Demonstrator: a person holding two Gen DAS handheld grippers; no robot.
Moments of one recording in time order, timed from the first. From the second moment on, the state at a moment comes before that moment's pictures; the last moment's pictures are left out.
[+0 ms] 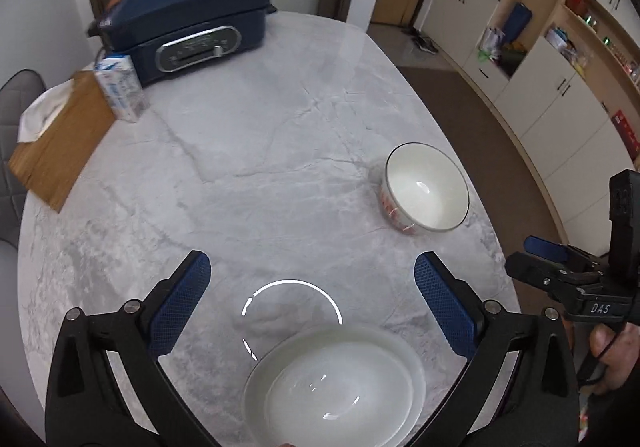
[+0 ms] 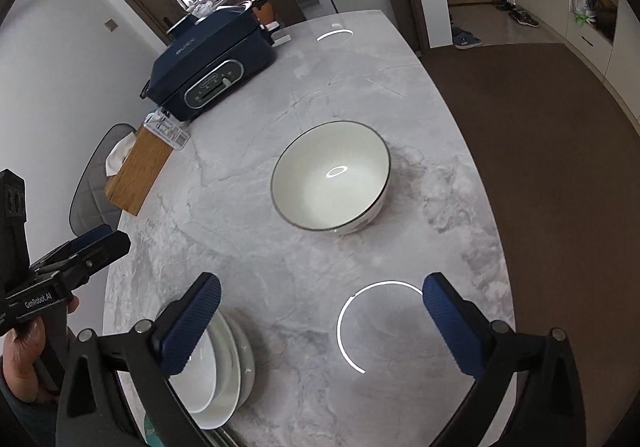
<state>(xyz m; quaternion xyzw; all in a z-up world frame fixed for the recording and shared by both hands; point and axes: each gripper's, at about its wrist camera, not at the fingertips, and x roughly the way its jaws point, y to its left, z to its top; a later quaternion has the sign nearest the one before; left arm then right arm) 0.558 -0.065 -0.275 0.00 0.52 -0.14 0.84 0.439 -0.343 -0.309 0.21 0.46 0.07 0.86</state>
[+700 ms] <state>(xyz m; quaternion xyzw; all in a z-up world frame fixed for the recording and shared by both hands) 0.672 -0.179 -0.381 0.08 0.59 -0.16 0.78 0.539 -0.361 -0.367 0.22 0.57 0.05 0.79</state>
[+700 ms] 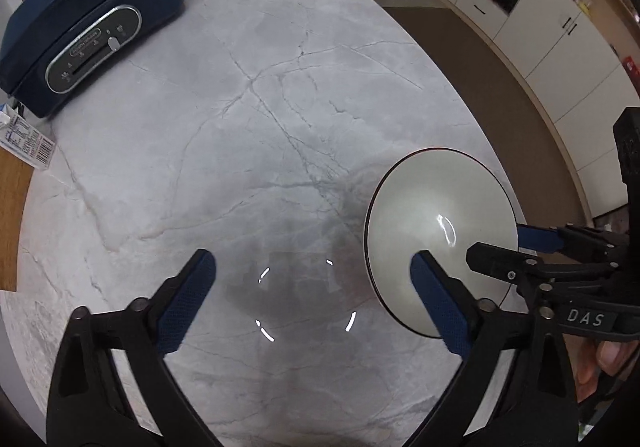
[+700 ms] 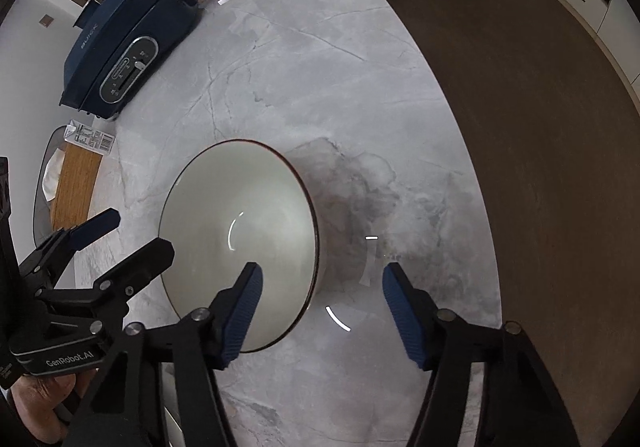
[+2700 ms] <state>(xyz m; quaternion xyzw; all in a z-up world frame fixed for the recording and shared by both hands) 0.448 -0.006 -0.276 -0.03 0.64 -0.17 0.75 0.421 -0.205 -0.292 0.17 0.59 0.23 0.75</state>
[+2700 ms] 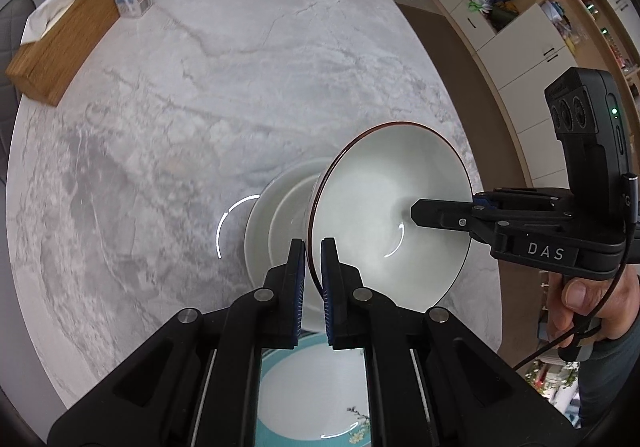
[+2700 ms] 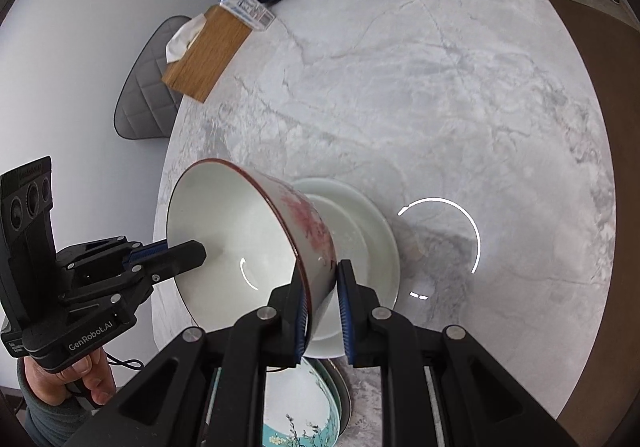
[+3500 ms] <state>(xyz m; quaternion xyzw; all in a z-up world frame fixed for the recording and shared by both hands) 0.441 -0.008 -0.340 -0.02 0.68 -0.14 0.72 0.420 -0.180 -0.327 0.11 0.63 0.20 0.74</state>
